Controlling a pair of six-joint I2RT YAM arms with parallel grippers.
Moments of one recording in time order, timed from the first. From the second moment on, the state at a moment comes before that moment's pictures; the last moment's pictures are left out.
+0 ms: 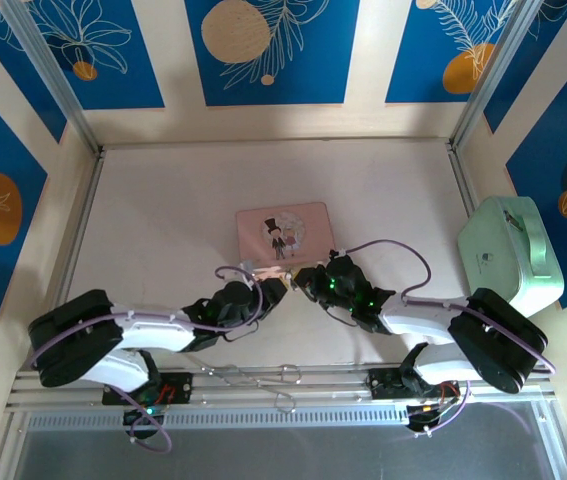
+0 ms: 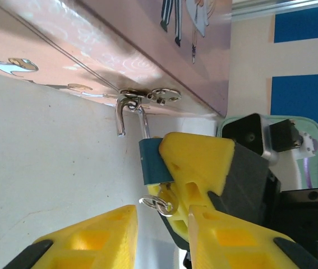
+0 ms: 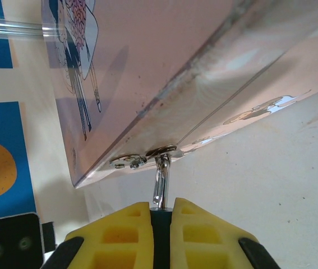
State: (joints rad) left arm -1.06 1.40 0.38 0.63 -0.15 -1.48; right arm 0.80 1.31 0.37 0.41 -0.07 1.40
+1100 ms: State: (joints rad) left arm -1.08 1.40 0.40 0.58 -0.14 -1.58; right arm 0.81 1.33 0.37 0.46 -0.07 1.45
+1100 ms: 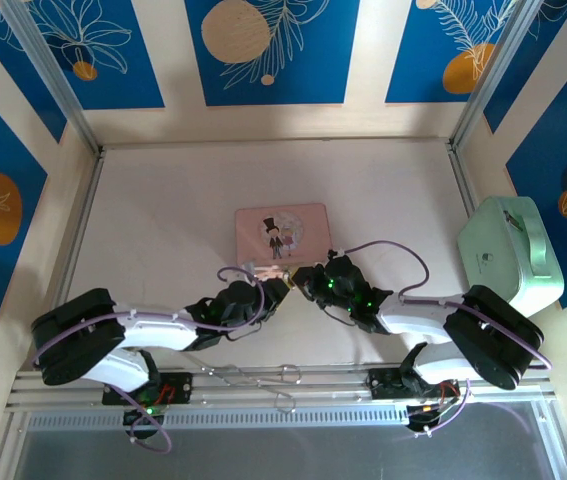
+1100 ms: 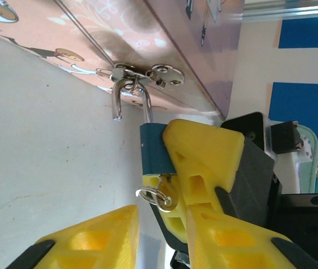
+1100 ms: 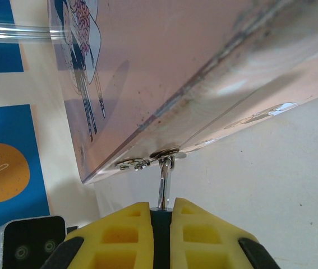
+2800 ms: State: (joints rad) left arm -1.05 1.58 0.38 0.77 -0.06 -1.24; right arm 0.66 1.25 0.33 0.41 -0.32 1.27
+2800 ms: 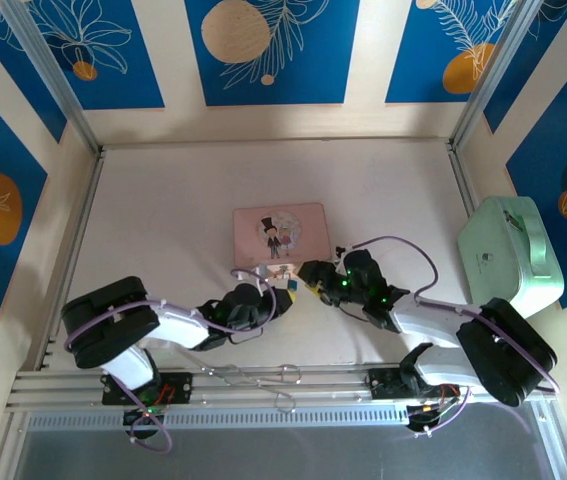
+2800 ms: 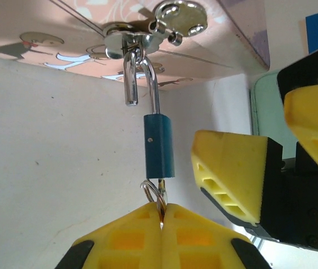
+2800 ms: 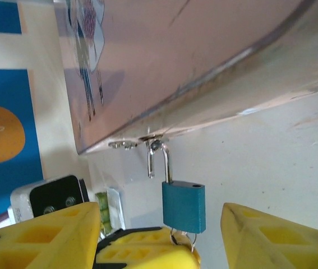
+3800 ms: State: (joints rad) left arm -1.01 1.64 0.31 0.98 -0.01 -1.24; right arm 0.66 1.55 0.33 0.78 -0.44 1.26
